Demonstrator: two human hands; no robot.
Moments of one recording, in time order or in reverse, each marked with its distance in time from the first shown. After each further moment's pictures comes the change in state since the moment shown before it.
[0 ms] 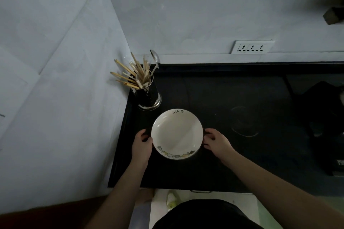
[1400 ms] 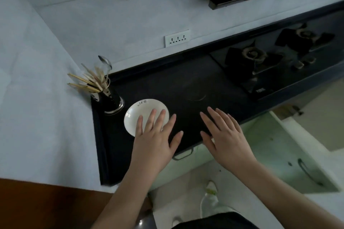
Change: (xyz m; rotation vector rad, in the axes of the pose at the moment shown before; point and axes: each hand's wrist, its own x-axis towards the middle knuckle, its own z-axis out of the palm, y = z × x) left_hand -0.217 0.061 -0.039 1.298 -0.292 1.322; right_hand -0.279 0.046 0.008 -0.893 0.669 -0.417
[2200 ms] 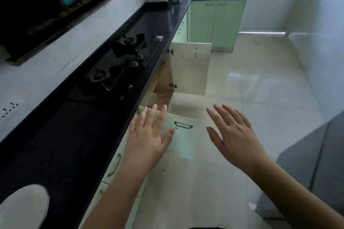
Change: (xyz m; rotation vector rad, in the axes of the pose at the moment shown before) left_hand -0.006 0.310 -0.027 -0.089 0.018 0.851; right_hand -0.315 0.136 -0.098 -0.067 0.258 0.887
